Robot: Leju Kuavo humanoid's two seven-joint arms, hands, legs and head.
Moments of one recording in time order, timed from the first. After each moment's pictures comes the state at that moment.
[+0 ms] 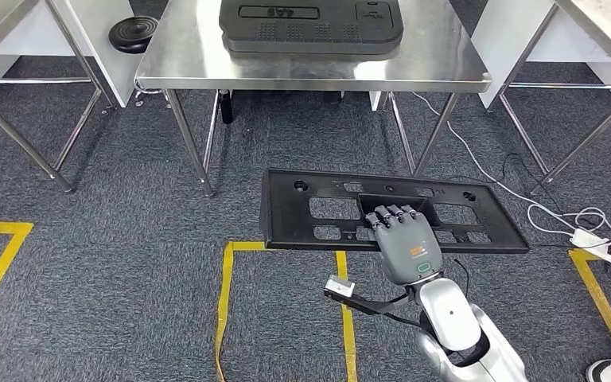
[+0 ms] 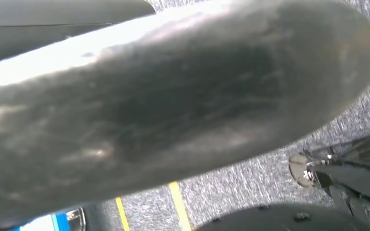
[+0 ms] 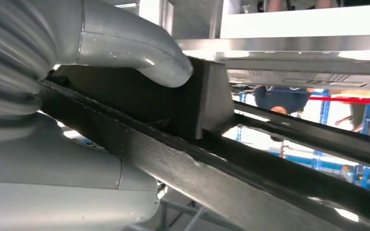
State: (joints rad) left arm 0.06 -0.26 1.17 -0.51 -1.57 0.02 -0.05; right arm -0.06 -0.27 0.43 -1.74 1.46 -0.18 0.20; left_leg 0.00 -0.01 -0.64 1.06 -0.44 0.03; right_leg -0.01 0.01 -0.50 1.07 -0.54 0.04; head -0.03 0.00
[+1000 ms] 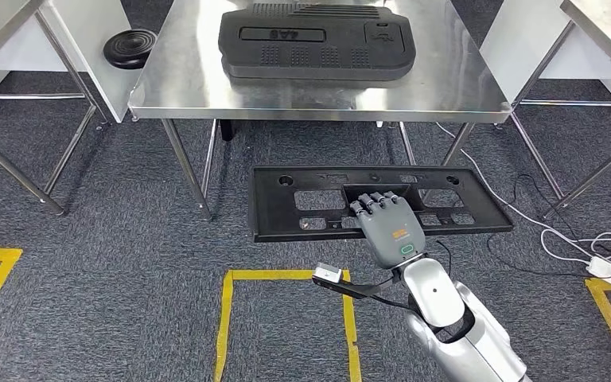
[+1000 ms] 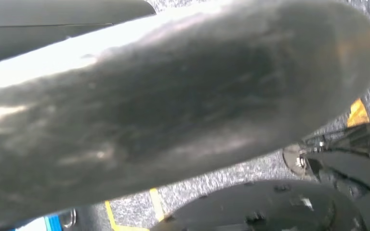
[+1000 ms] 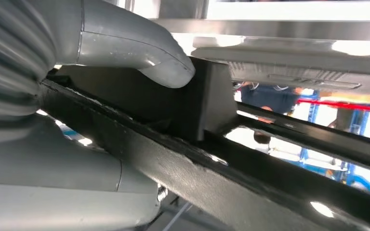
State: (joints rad) left arm 0.05 -0.27 1.20 -0.51 -1.57 0.03 -0.05; right arm -0.19 -0.27 0.52 -1.66 1.45 -0.14 0.22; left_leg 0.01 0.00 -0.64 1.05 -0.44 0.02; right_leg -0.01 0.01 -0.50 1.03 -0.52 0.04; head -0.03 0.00
